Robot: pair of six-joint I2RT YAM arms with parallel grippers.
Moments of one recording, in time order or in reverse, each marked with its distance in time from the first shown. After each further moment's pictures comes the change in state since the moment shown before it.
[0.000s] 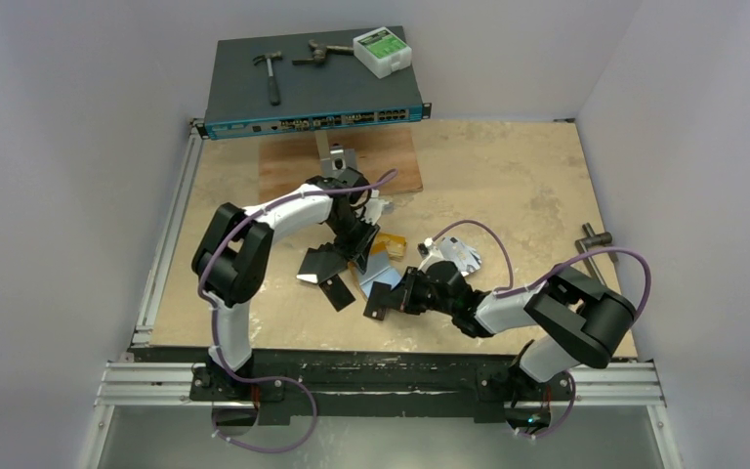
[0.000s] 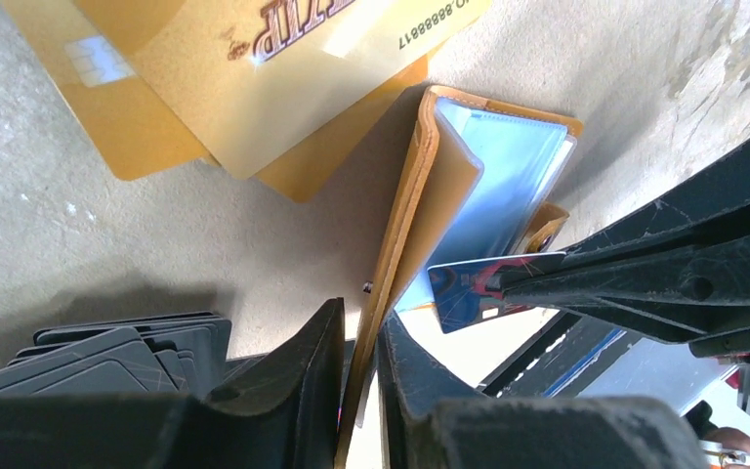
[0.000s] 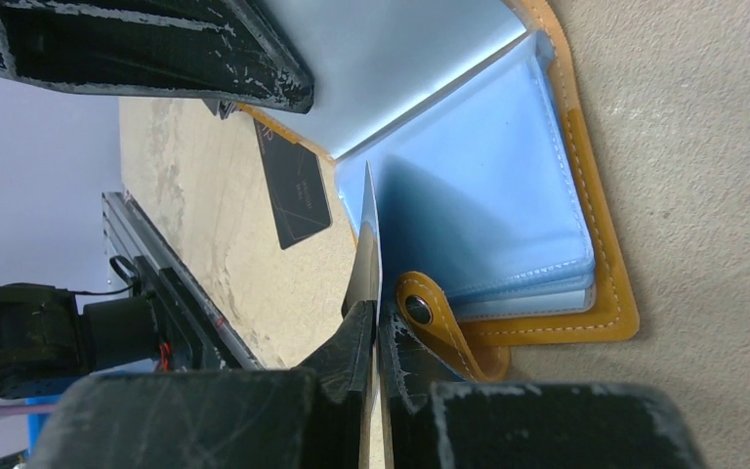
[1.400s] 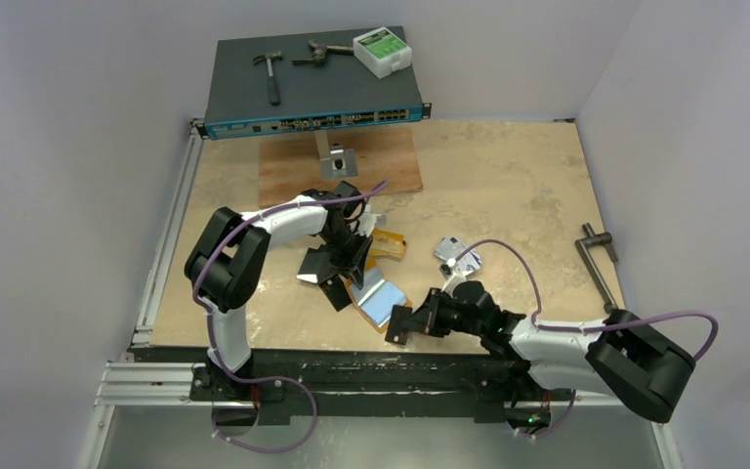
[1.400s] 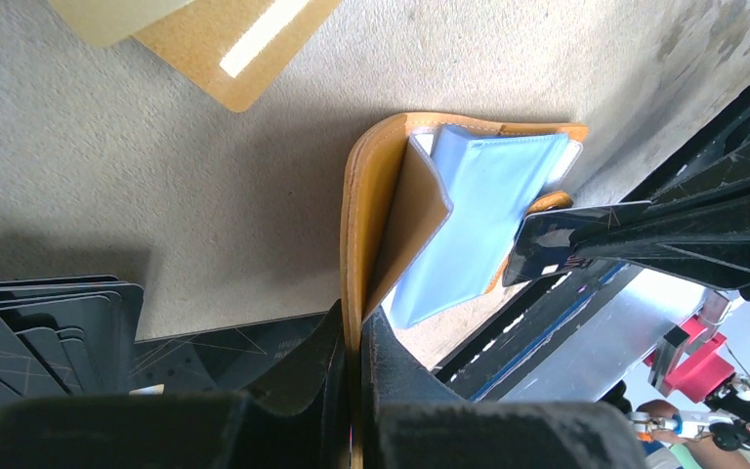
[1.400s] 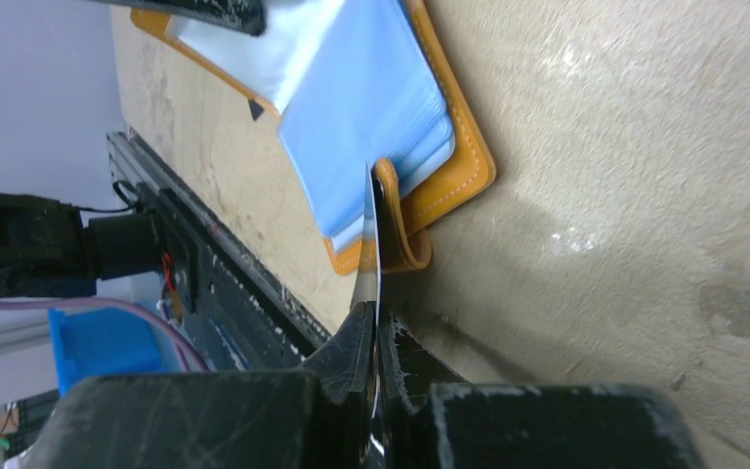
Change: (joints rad) left arm -0.005 -0.048 -0.143 0.052 0.075 -0.107; right arm 0.001 -0.386 -0.213 -0.204 -0.056 0.045
